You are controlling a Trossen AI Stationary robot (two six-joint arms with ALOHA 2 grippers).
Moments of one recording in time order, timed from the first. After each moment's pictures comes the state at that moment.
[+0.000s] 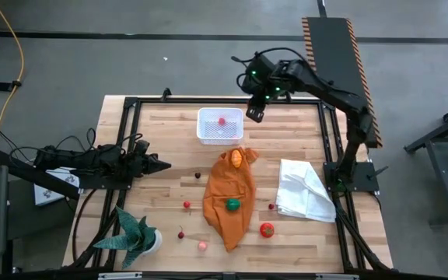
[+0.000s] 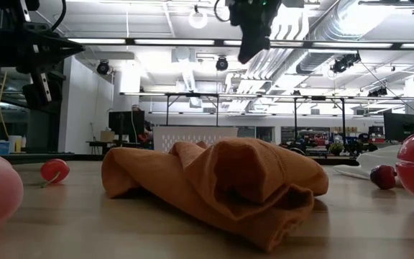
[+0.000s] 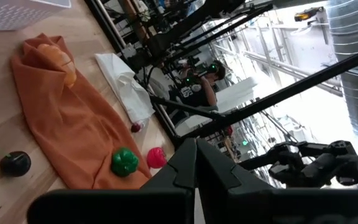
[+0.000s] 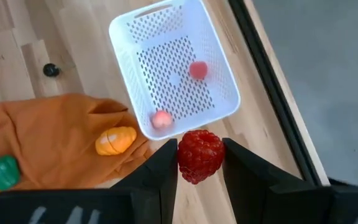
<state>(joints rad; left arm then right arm) 0.01 0.02 0.01 0.02 -0.05 -1.08 -0.47 1.83 2.03 -1.27 -0.07 -0.13</state>
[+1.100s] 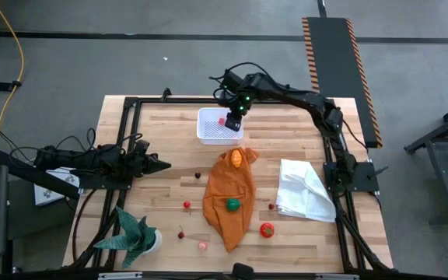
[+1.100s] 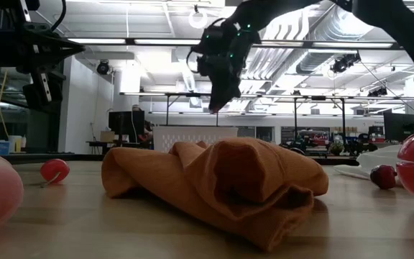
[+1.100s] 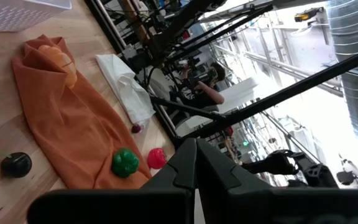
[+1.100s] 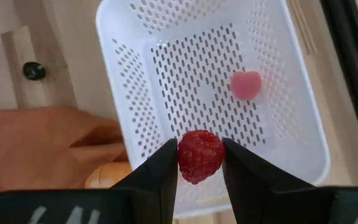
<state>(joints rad) 0.01 0.02 0.01 0.02 -0.05 -1.08 -0.47 2.14 2.03 -1.08 -0.22 -0.16</state>
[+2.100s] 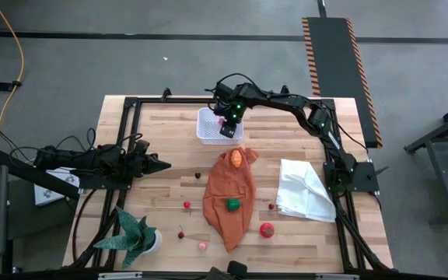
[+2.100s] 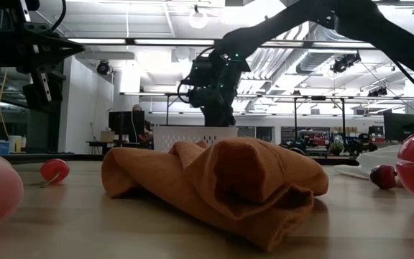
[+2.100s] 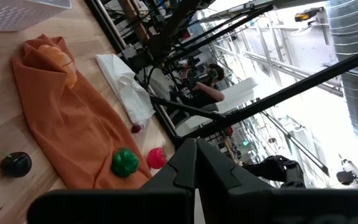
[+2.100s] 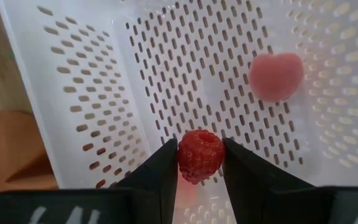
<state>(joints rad) 0.01 0.02 0.01 0.02 -0.05 -1.08 -0.47 2.30 2.03 -1.03 -0.24 -0.13</state>
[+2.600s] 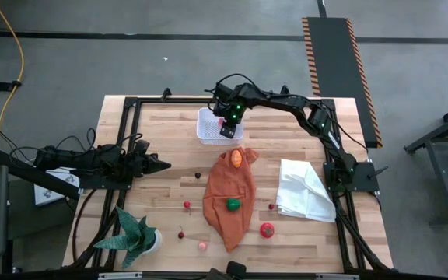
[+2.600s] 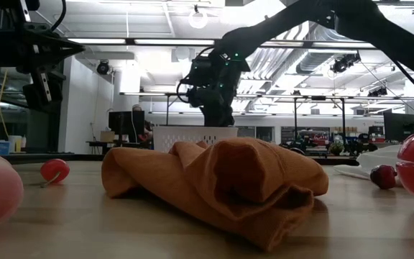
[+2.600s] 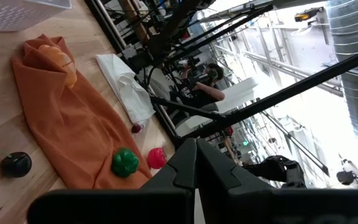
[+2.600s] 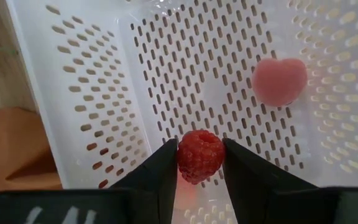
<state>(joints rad) 0.01 0.02 0.01 0.02 -0.05 -1.08 -0.46 2.30 2.03 -1.02 -0.24 -0.15</state>
